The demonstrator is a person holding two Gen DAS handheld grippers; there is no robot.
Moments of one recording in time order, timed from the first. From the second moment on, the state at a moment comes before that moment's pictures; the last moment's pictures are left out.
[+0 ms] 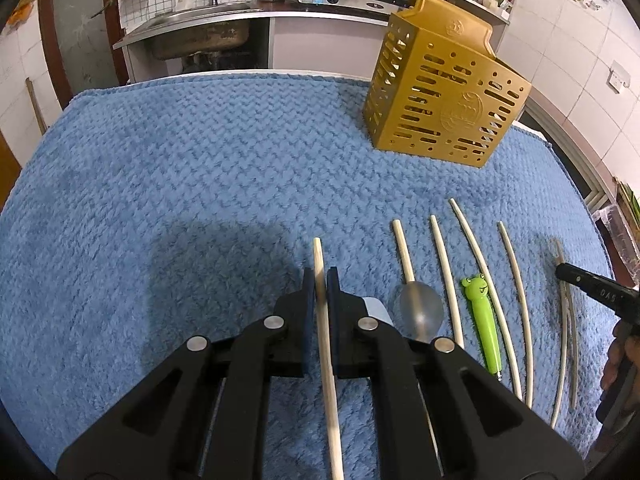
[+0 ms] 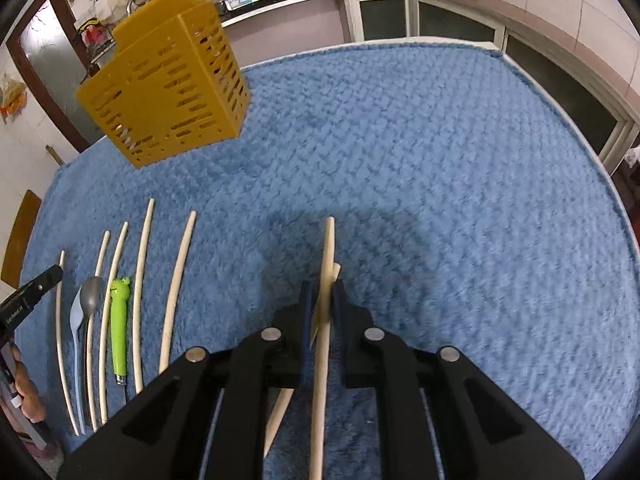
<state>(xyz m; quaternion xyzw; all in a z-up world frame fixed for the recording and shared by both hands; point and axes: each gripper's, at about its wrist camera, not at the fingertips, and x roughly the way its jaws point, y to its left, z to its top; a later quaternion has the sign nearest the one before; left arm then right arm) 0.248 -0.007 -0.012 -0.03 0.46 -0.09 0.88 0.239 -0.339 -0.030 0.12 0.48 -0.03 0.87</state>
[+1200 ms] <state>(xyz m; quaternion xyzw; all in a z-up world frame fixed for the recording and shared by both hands) 0.240 0.010 0.003 -0.06 0.46 -0.09 0.88 0.252 -0.323 -0.027 0.07 0.51 -0.02 0.86</state>
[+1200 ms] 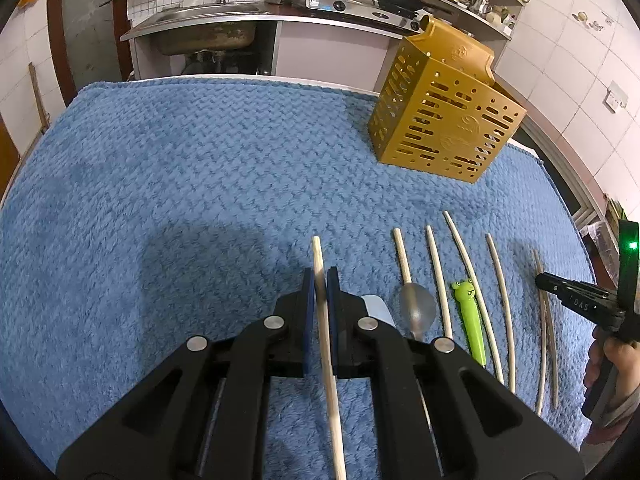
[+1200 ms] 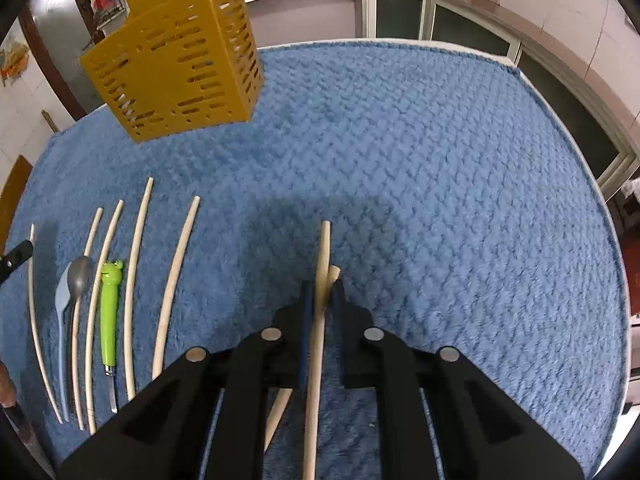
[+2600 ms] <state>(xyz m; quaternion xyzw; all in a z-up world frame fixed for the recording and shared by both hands) 0.233 0.015 0.006 -0.05 0.45 -0.09 0.89 0.226 -0.365 -0.022 0.07 0.56 -0.06 0.83</state>
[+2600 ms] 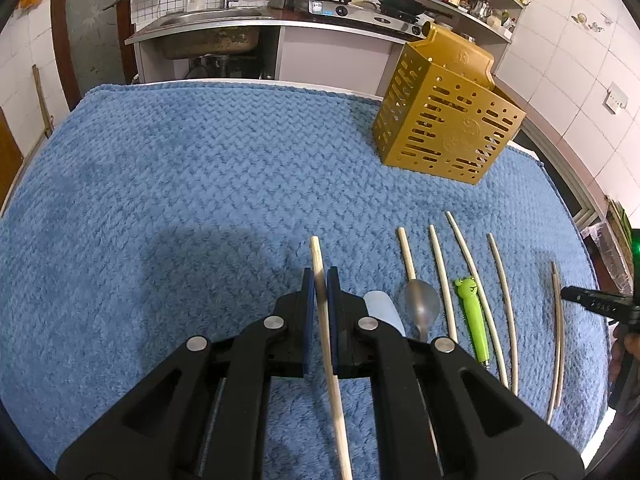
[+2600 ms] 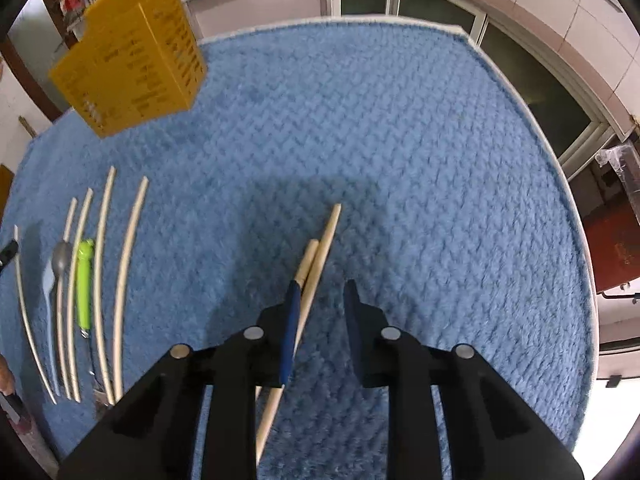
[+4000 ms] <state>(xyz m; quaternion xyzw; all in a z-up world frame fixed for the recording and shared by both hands) 0.234 0.007 0.079 -0.06 0.38 -0.12 0.92 0.223 -0.326 0.088 0.11 0.33 0.02 0.94</state>
